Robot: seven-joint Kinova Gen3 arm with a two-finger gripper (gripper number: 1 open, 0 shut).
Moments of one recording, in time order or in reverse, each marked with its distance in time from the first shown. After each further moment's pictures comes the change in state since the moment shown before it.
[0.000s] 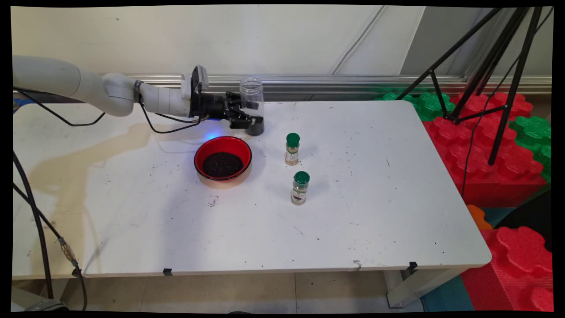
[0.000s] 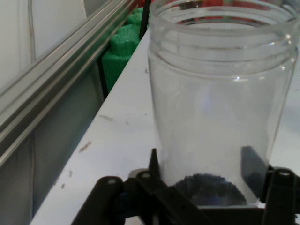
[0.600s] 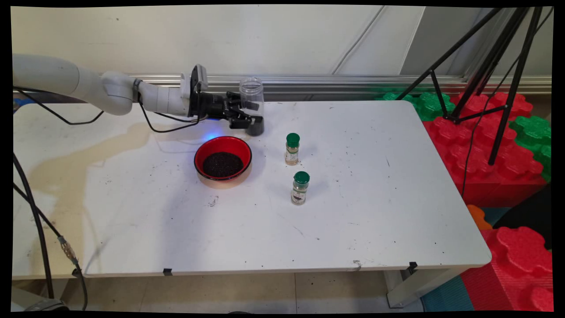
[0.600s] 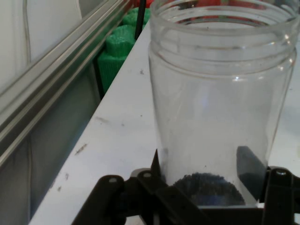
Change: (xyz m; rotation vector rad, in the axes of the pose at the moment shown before) arm 0.004 0.001 -0.003 -0.012 -0.003 0.011
